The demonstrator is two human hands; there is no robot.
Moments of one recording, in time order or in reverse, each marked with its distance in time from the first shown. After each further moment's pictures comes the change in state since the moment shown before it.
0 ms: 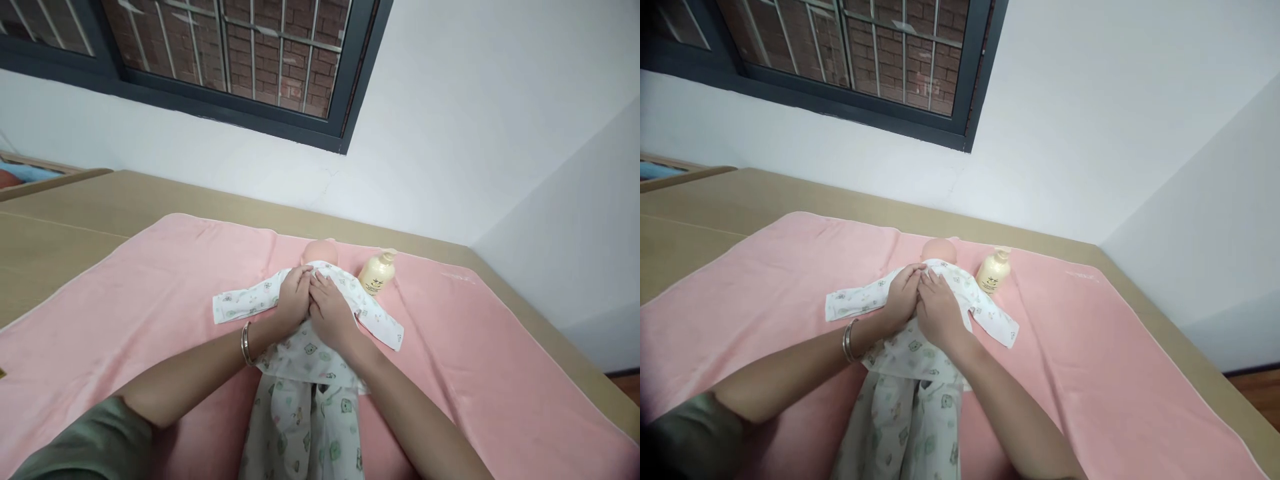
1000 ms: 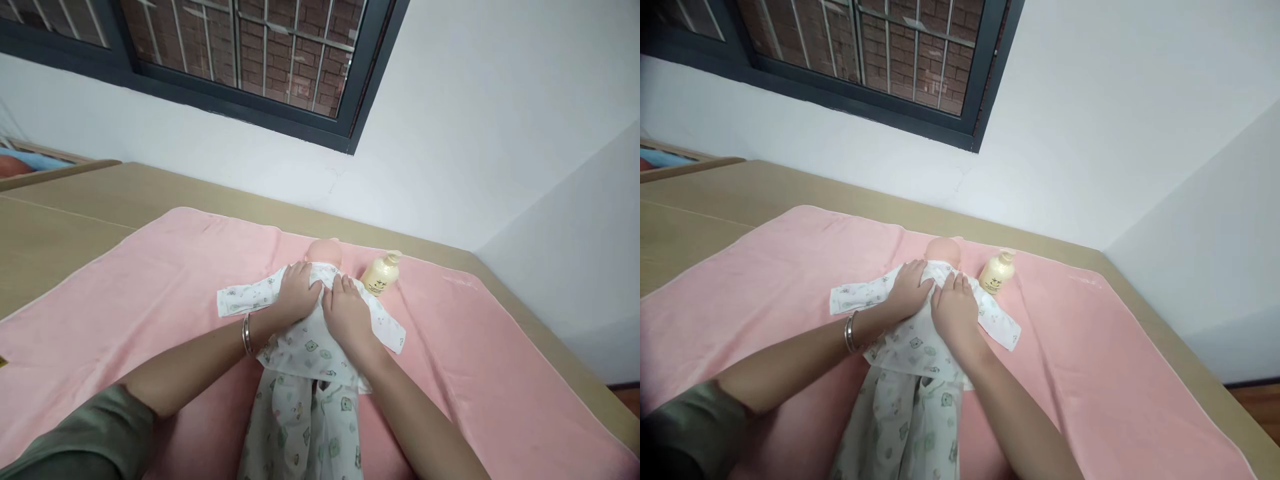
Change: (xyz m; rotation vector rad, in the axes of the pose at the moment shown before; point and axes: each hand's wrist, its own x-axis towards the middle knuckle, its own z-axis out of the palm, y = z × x) left_hand 0.015 -0.017 -0.005 0.697 -0.164 0.242; right_hand -0.003 -0.003 -0.010 -0.279 -0.044 0.440
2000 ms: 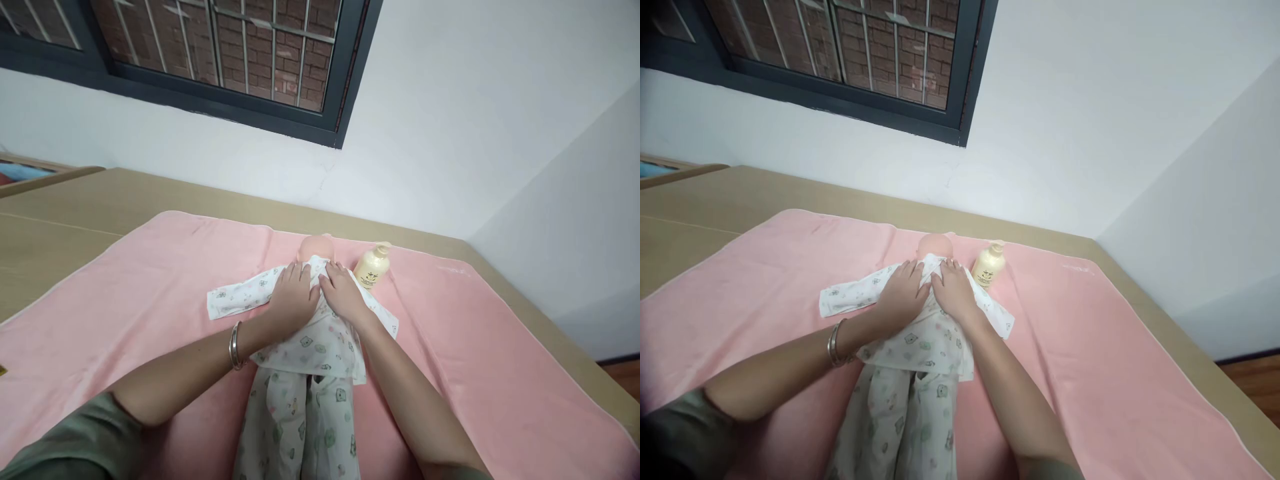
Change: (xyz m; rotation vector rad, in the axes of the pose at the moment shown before) left_hand -0.023 0.018 0.000 0.248 0.019 0.150; right_hand 0.038 0.030 0.000 0.126 -0.067 -0.123
